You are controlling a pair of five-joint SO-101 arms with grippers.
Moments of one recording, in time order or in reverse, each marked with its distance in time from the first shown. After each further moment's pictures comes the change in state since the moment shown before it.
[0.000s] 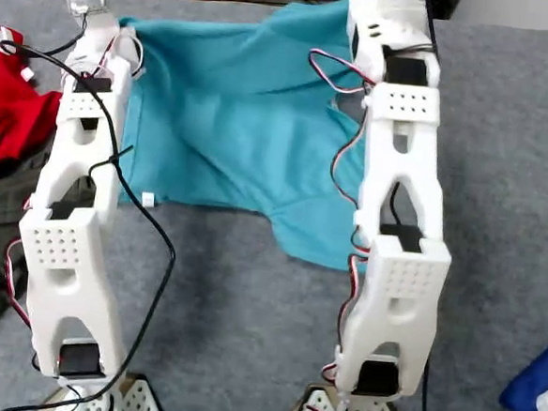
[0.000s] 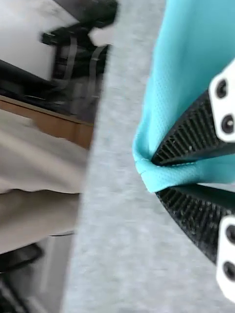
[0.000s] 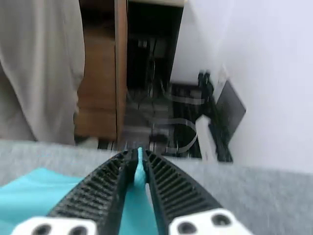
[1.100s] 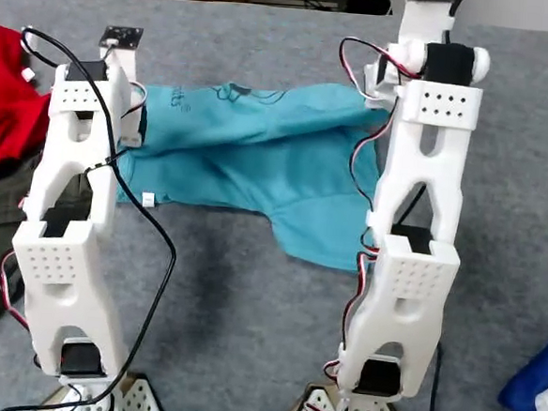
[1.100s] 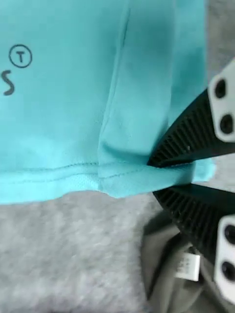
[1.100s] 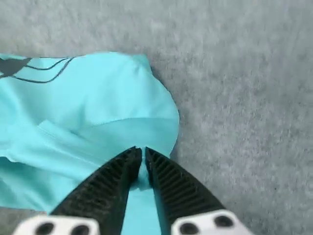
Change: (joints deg) left arm 1.0 -8.8 -0.3 62.6 -13.5; right arm 3.5 -0.1 -21.4 65.9 0.0
